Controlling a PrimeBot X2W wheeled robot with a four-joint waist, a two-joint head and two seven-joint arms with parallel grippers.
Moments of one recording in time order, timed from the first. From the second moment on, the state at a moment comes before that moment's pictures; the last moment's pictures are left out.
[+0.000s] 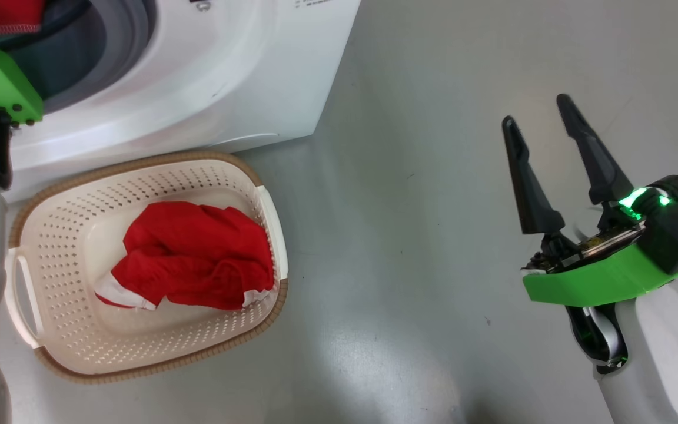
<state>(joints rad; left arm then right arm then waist) -1.29 0.24 -0.06 1.26 -0.25 -0.07 -0.20 -0.37 -0.13 0.14 0.03 0.33 0.12 -0.26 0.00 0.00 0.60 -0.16</state>
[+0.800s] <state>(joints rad) -1.11 0.23 -0.02 0.99 -0.28 -0.10 -0.25 -0.36 -0.15 0.14 0.04 0.34 0.12 -0.26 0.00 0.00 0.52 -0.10</state>
